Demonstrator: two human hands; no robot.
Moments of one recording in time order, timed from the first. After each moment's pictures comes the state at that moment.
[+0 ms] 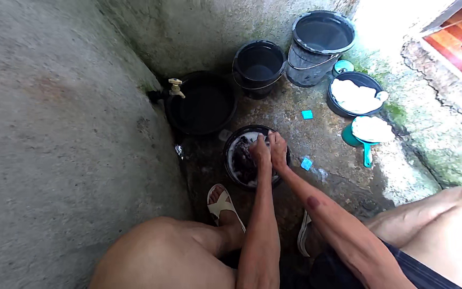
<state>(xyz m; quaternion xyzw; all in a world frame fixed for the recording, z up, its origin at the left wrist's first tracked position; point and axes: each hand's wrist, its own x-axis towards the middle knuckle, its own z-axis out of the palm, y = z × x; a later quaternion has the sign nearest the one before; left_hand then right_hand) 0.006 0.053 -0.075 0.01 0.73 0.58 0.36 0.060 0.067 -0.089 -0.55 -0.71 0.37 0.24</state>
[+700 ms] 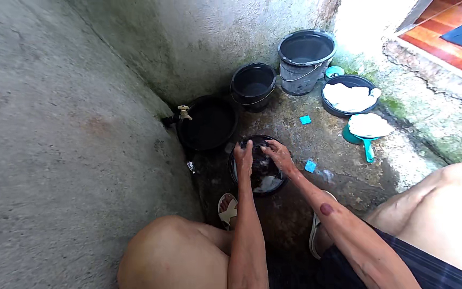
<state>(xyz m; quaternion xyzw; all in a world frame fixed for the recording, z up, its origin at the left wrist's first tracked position) -0.047 0.028 -0.061 0.24 0.70 0.59 0.32 0.097 0.083 -0.073 -0.41 -0.63 0.57 0.32</state>
